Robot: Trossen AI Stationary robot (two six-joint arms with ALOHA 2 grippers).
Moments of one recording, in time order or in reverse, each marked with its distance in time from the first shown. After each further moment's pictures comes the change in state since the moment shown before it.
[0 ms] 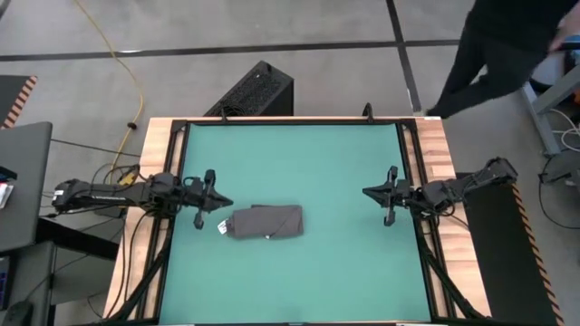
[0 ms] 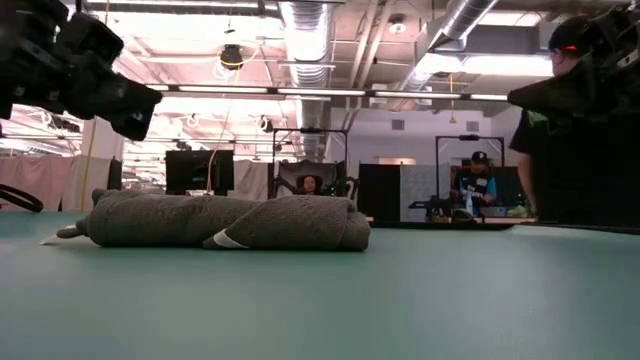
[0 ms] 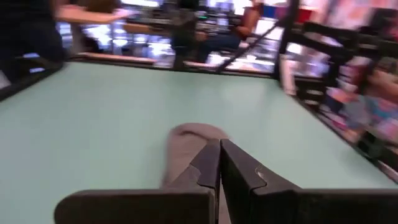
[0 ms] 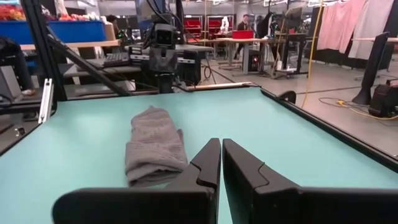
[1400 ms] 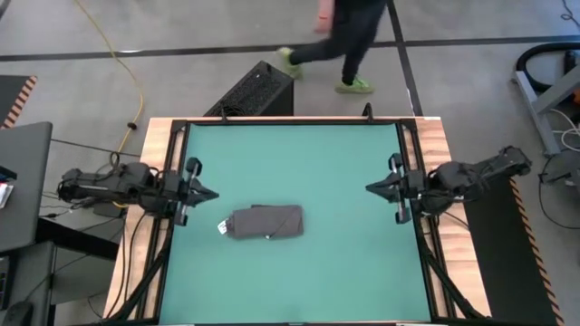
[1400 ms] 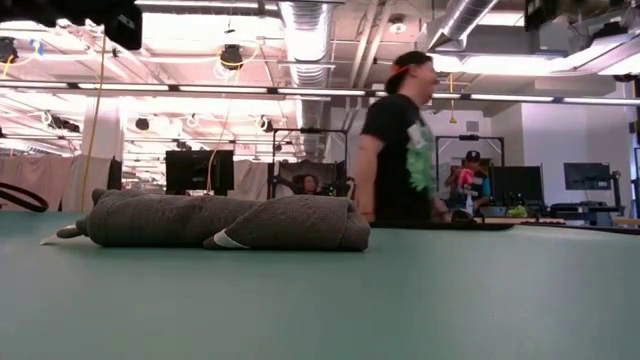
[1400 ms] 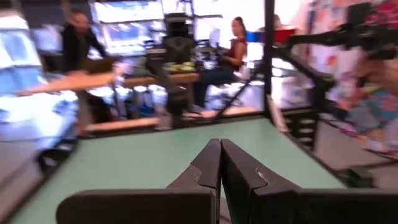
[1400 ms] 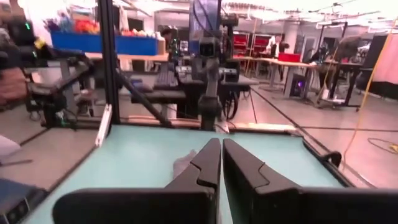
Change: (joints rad) left arm -0.162 -0.018 0.352 -0.237 -0.159 0.184; right arm 0.002 0.371 0.481 -0.031 -0.220 -0.126
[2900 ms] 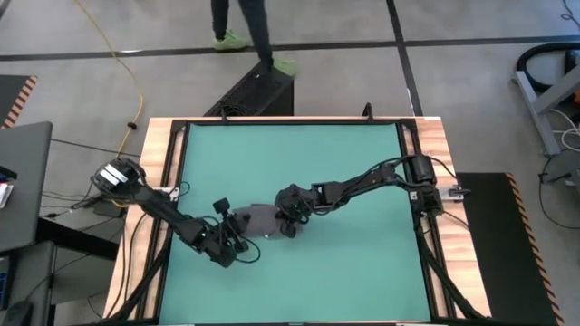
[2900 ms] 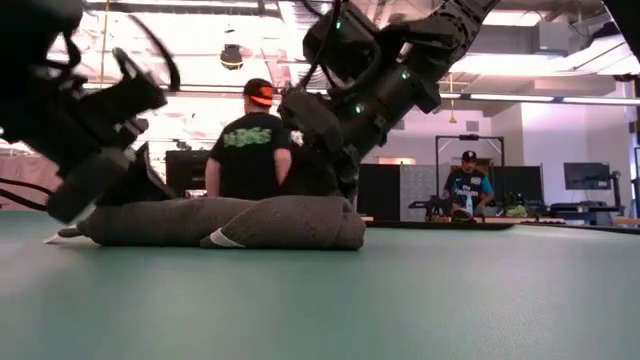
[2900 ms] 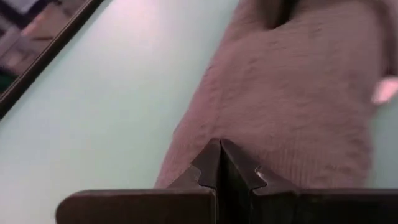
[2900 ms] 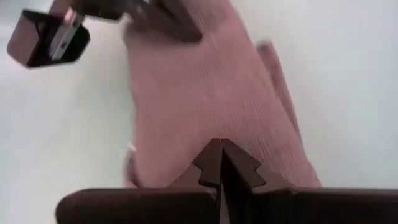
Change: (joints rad) left arm -0.457 1.375 0.200 -0.033 -0.951 -0.690; right arm -0.307 1.519 0.718 0.013 -0.371 0.422
